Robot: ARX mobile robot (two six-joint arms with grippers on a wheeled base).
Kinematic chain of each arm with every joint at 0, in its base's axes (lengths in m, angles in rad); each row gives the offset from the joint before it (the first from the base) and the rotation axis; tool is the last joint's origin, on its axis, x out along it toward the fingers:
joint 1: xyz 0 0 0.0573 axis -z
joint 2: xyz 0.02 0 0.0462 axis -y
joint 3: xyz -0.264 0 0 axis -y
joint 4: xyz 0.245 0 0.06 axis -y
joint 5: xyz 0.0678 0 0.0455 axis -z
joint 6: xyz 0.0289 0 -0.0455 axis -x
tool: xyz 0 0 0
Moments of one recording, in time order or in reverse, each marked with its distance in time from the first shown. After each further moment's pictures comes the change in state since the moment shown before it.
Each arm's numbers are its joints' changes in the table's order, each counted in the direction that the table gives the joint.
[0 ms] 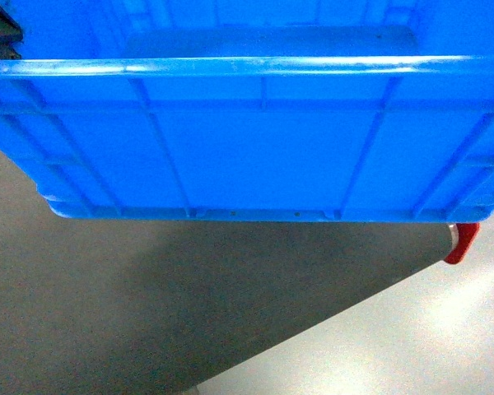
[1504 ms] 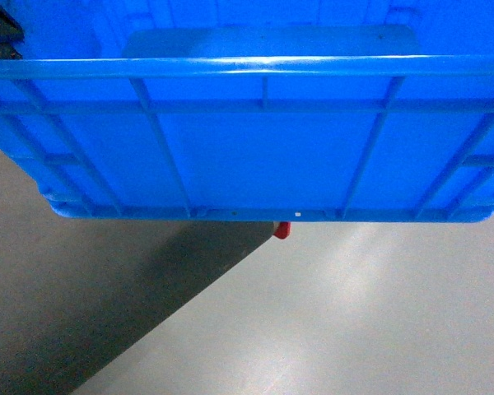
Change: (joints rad) left arm 0.000 0.000 0.000 0.000 0.000 0.000; right arm 0.000 0.000 0.000 0.000 0.000 0.001
